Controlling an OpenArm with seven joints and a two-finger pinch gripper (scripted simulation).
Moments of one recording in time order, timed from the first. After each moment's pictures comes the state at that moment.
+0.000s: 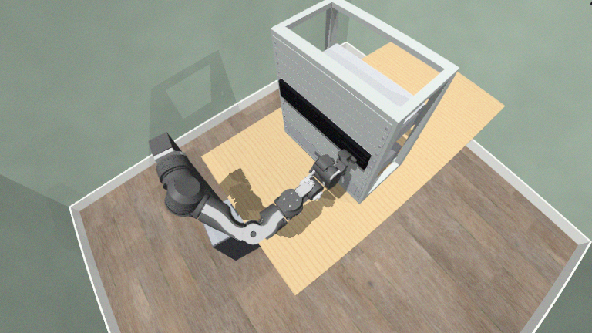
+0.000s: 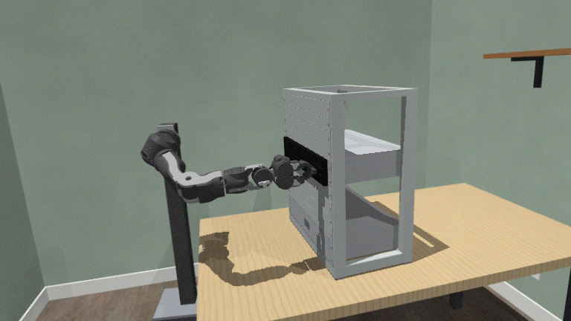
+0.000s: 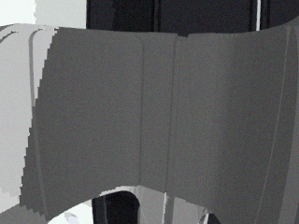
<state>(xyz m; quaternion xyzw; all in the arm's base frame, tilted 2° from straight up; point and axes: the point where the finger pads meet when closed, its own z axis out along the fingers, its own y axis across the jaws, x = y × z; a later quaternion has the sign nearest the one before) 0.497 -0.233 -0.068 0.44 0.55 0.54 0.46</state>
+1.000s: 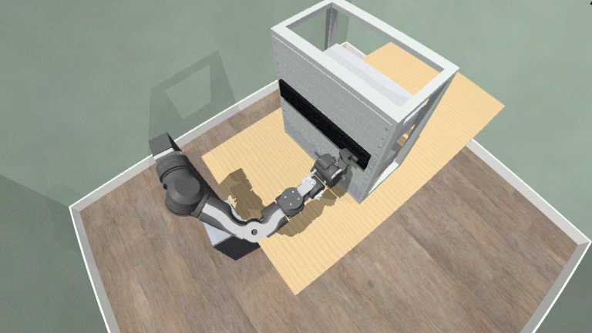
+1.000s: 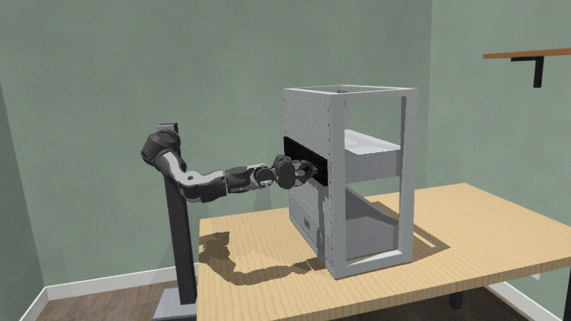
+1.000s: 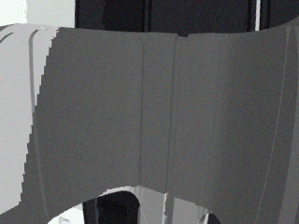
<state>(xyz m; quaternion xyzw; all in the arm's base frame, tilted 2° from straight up) 0.503 -0.232 -0.068 0.44 0.55 0.54 0.46</state>
